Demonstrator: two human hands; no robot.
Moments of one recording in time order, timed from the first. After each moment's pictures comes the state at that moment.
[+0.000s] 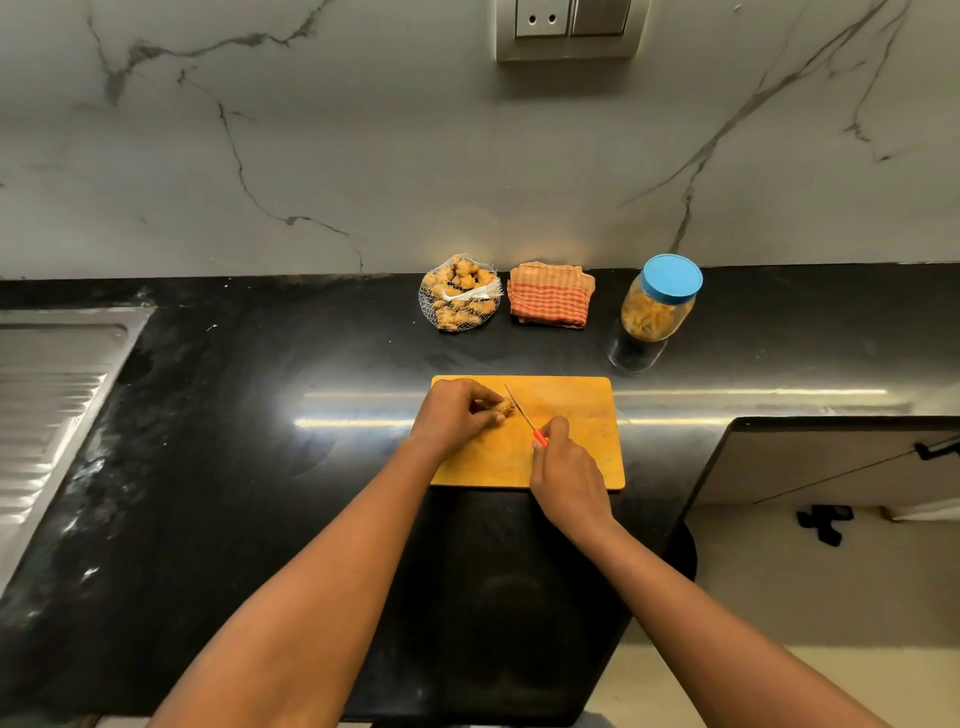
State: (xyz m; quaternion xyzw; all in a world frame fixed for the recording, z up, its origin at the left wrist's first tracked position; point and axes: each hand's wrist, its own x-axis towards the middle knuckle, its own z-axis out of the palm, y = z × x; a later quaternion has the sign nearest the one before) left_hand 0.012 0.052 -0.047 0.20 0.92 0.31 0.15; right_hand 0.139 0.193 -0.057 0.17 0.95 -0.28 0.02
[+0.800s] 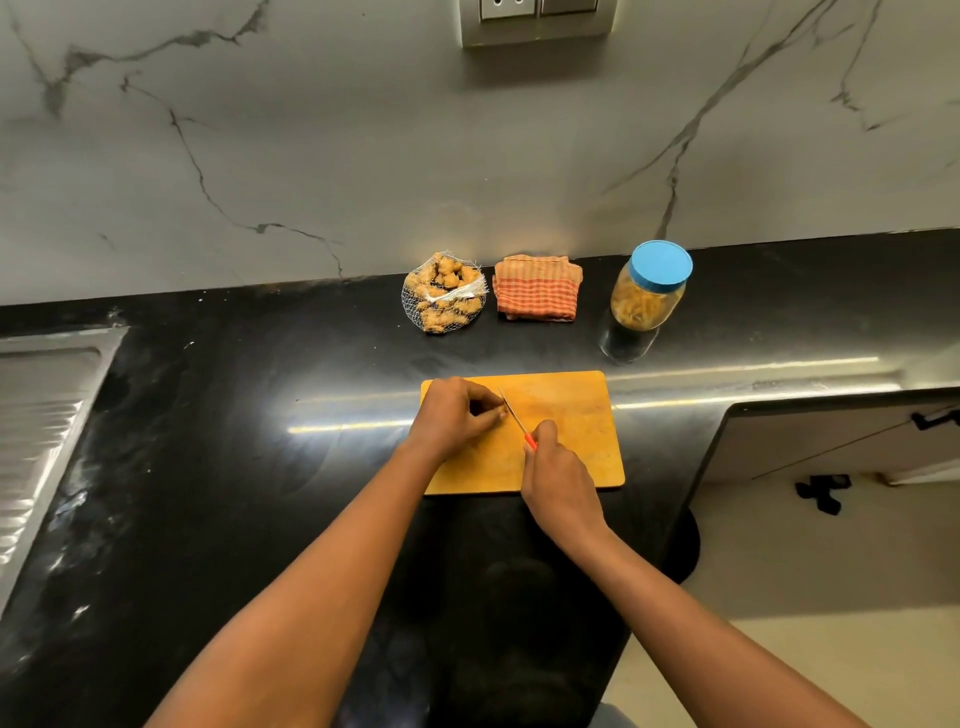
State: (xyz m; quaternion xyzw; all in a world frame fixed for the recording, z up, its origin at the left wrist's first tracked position) left_hand 0.006 0.062 -0.046 0.25 0.90 0.32 0.14; right_hand 0.141 0.184 -0.059 0.18 0.94 -0.30 0.01
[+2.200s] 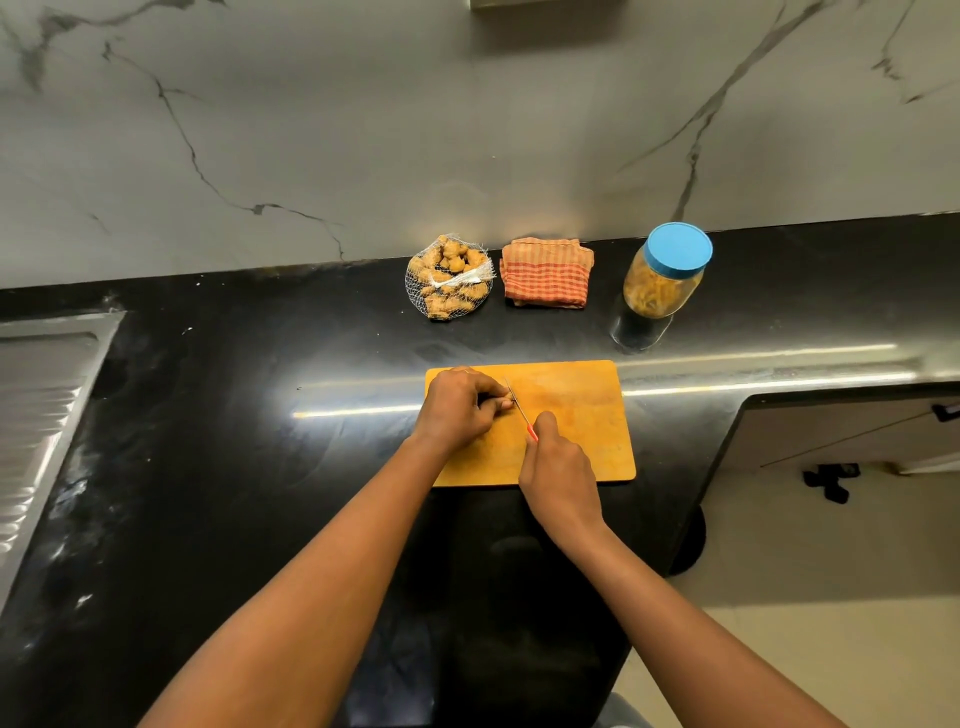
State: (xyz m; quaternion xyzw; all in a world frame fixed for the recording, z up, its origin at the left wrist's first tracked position) left_hand 0.008 0.063 -0.055 0.26 0.91 0.32 0.09; right_hand 0.136 0.173 -0.065 0.19 0.94 -0.30 -0.02
